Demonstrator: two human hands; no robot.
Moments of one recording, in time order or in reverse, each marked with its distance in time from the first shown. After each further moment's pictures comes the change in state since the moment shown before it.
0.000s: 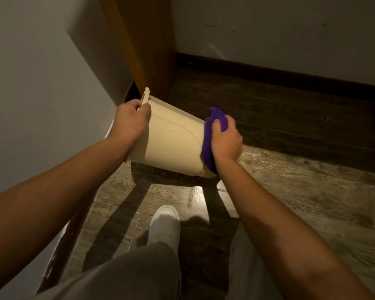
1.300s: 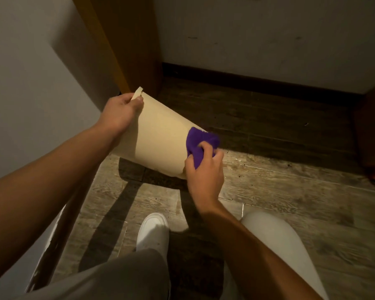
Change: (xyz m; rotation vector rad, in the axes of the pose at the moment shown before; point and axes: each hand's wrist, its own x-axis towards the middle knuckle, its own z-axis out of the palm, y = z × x) left_hand 0.020 0.031 0.004 -0.027 -0.104 -0.037; right_hand -0.083 0.019 -0.016 -0.093 0.077 -0.241
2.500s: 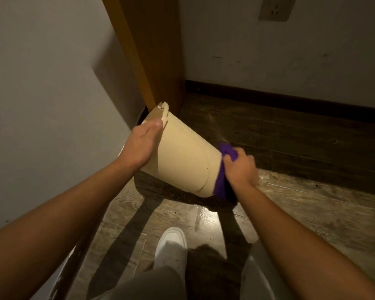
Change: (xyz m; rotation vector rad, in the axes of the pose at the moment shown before) left_hand -0.029 -0.019 -0.013 0.060 -0.013 0.149; right_hand 0.087 0.019 0.003 -0.175 -0.216 0.236
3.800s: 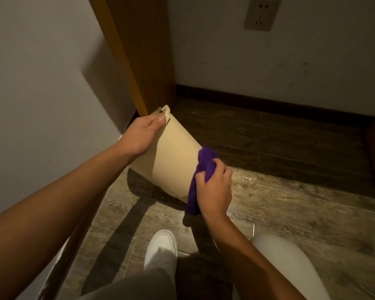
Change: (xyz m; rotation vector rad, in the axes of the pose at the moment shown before) left_hand 0.020 0.028 0.006 0.078 -0.136 0.034; right_hand -0.083 -0.011 0.014 0.193 0.155 -0.139
